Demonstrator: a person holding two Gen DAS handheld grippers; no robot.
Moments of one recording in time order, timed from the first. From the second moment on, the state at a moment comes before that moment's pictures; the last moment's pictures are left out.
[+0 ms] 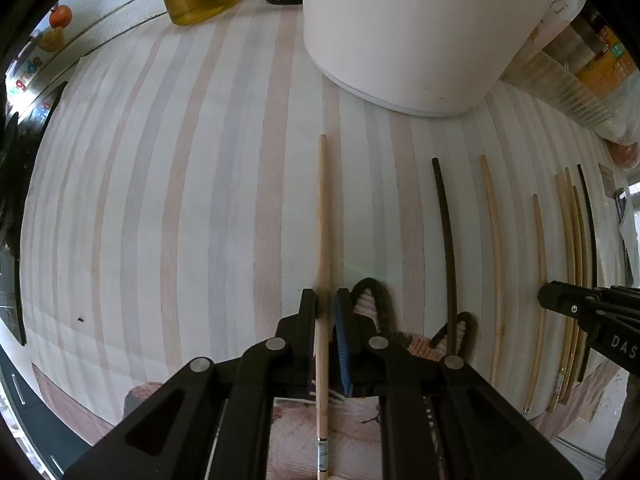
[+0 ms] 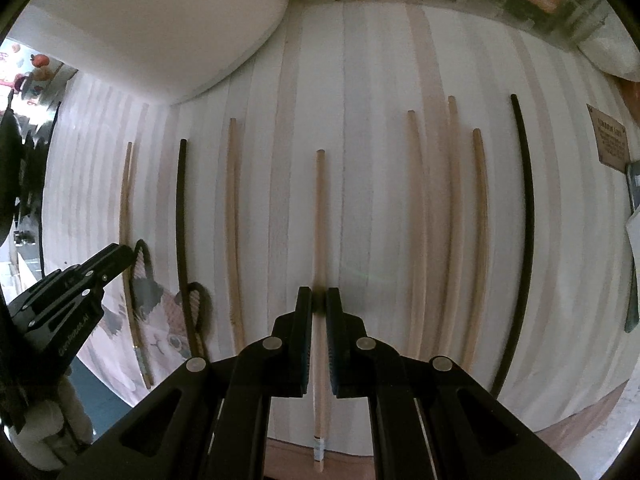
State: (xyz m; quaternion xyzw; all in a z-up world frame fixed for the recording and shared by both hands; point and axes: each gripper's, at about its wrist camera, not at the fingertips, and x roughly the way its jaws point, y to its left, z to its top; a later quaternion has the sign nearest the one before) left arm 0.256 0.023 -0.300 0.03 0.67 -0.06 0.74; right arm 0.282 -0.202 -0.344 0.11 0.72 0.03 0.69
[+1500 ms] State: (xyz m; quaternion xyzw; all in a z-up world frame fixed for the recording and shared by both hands) left arm 0.249 -0.010 -0.185 0.04 0.56 -0.11 0.82; right arm 0.255 -0.182 -0.243 0.17 0.55 0.03 0.82
